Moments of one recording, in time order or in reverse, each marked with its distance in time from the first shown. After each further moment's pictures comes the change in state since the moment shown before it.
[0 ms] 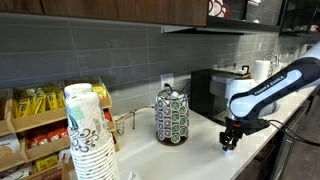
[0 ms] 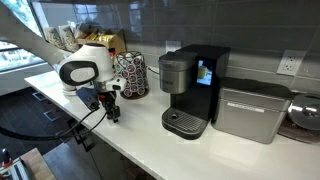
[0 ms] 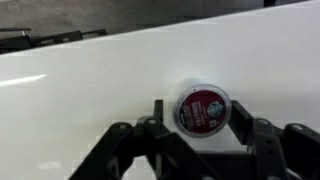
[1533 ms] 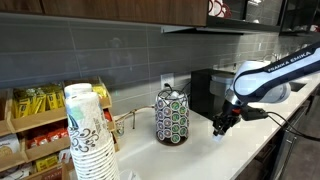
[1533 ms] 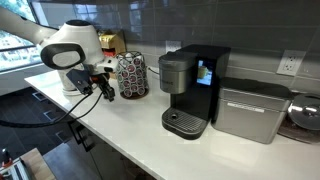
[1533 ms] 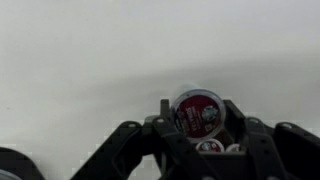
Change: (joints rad) arm 0.074 -0.194 -0.015 0.002 0.220 -0.016 -0.110
